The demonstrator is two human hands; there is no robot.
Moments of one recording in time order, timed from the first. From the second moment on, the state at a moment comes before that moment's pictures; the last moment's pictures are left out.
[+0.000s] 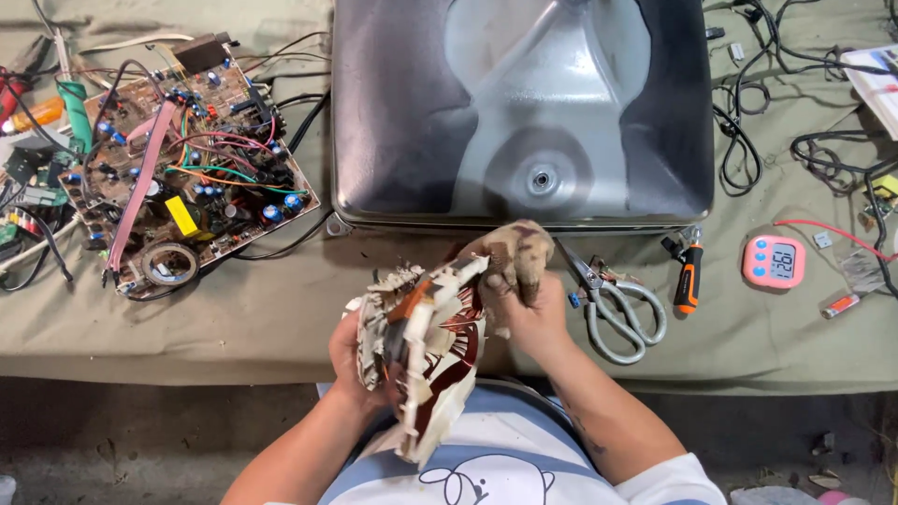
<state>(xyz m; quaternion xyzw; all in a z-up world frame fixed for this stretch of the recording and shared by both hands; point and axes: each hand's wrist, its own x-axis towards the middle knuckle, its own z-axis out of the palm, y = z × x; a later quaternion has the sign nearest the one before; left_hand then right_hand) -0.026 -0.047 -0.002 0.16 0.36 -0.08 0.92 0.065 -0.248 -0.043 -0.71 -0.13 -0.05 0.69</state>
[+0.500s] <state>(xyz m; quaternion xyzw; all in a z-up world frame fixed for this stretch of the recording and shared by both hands) -0.025 -0.033 -0.013 0.21 0.27 -0.04 0.94 0.064 -0.260 -0.053 -0.50 -0.01 0.03 0.87</state>
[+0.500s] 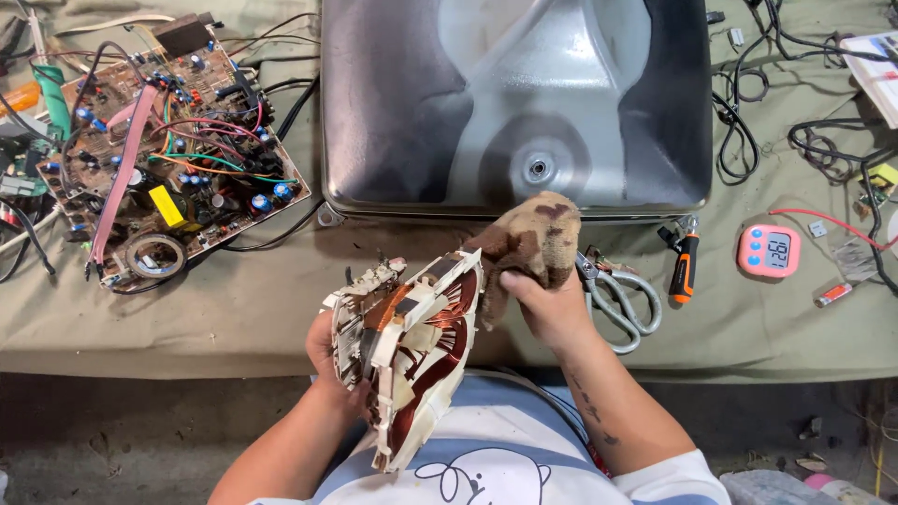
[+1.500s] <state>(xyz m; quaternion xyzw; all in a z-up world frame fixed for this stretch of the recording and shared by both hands) -0.028 -0.027 -0.051 0.23 0.22 -0.01 0.95 0.067 -0.273 -0.015 -0.73 -0.10 0.10 0.67</state>
